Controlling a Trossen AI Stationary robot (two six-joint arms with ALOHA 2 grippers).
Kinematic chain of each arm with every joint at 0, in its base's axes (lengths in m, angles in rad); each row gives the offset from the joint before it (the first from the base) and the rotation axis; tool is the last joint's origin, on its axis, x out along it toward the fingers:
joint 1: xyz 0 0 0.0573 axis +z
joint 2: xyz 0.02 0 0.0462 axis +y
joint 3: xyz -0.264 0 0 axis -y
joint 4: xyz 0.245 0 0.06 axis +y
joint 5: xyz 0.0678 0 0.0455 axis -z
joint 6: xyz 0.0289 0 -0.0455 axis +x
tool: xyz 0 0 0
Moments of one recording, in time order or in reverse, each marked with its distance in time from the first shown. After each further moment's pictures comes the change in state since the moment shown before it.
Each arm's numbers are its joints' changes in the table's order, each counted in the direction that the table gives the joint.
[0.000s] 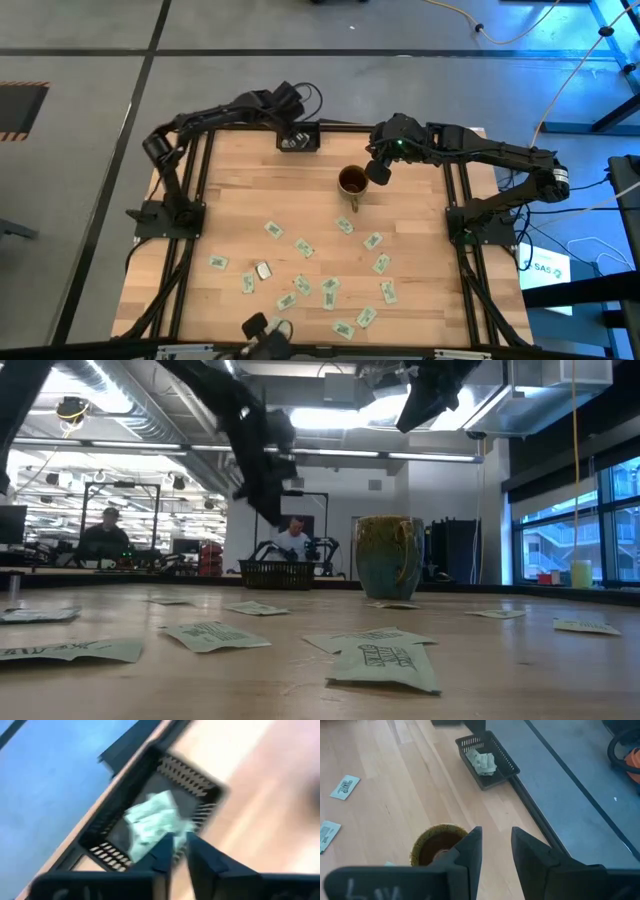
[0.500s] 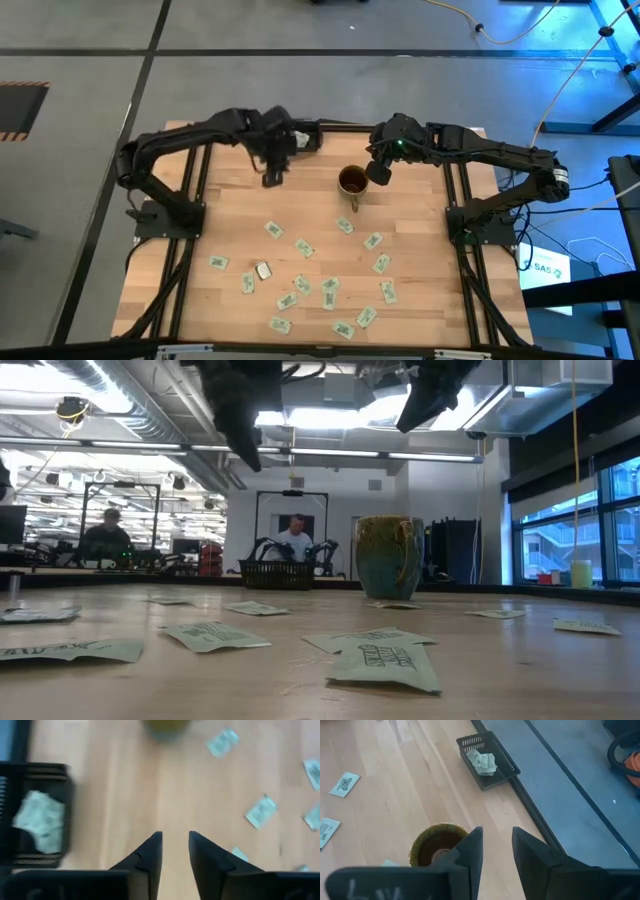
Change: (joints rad) left arm -0.261 -0.271 -0.053 0.304 0.171 0.279; right arm 0.000 0.000 0.000 0.000 0.000 -0.024
